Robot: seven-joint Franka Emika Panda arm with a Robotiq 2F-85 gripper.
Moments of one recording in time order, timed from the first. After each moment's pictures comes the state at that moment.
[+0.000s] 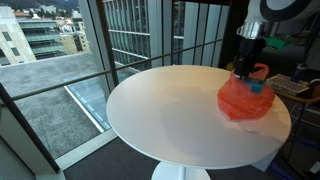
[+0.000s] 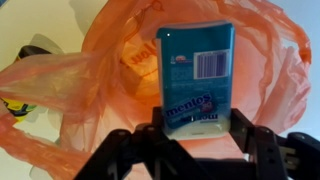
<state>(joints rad) 0.01 0.19 0.01 -2.30 0.02 2.46 -0.10</state>
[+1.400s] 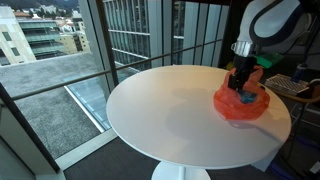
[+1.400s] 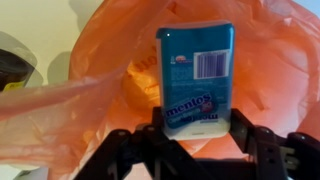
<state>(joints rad) 0.02 0.35 0.01 -2.27 0.01 2.59 -0.07</state>
